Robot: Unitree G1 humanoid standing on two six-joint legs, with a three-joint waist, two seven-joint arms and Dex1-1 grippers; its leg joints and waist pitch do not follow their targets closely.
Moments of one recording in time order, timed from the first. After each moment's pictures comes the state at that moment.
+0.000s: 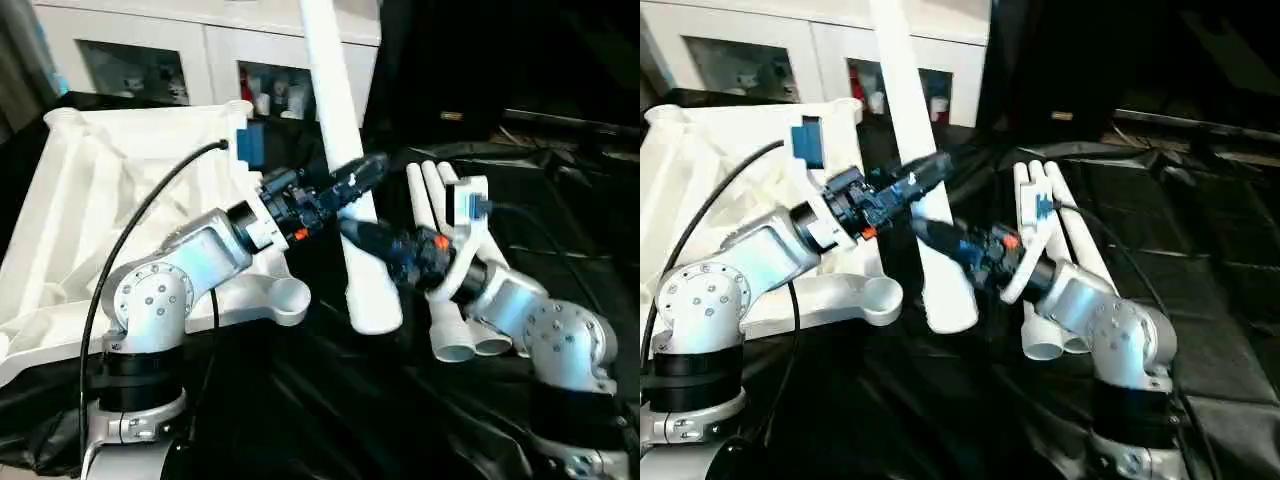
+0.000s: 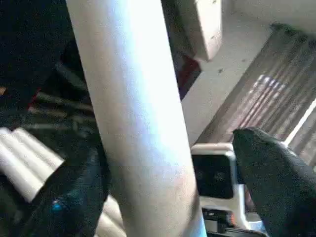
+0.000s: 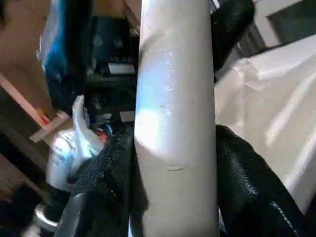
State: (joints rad) left arm -0.54 0.11 0.14 -0.16 -0.91 0.91 -0.49; right arm -0.39 -0.13 -0.17 -0.14 0.77 0.98 0.80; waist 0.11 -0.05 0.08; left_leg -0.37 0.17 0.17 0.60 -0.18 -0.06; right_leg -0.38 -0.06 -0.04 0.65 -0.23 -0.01
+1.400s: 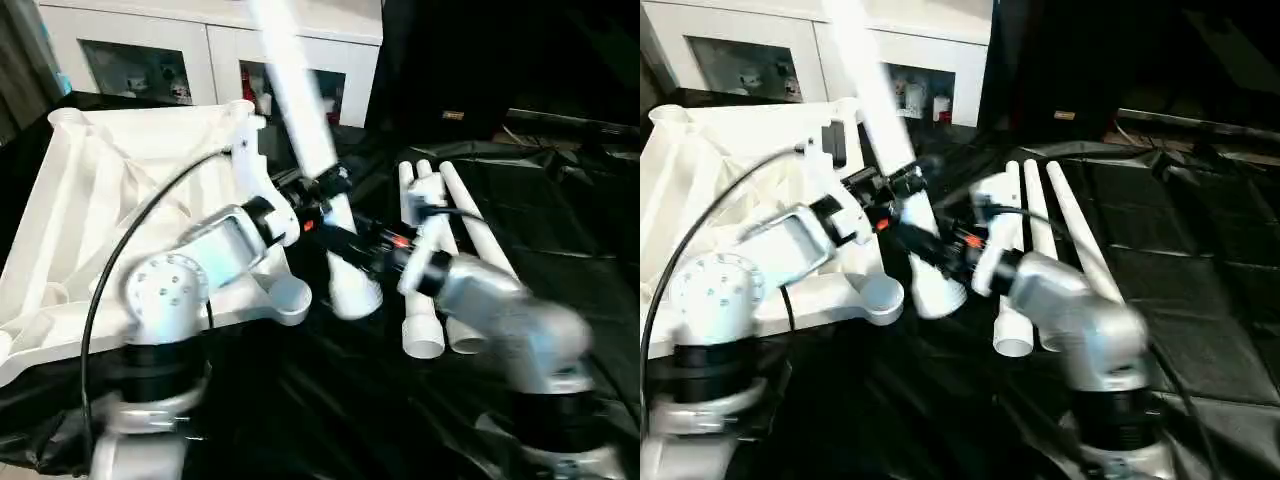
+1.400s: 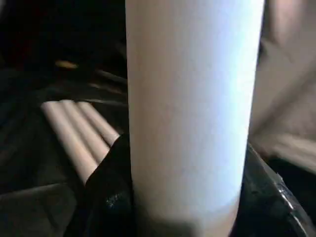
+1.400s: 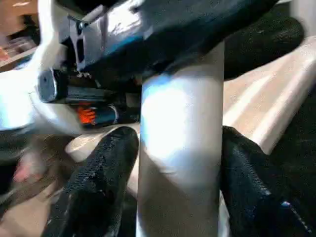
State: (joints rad) left arm -0.60 0.15 0.10 -0.16 -0.86 0.98 -0.34; right arm -0.41 -0.22 -0.01 -0.21 0.66 0.86 0.73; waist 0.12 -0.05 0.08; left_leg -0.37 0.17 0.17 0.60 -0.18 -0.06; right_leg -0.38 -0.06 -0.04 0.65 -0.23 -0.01
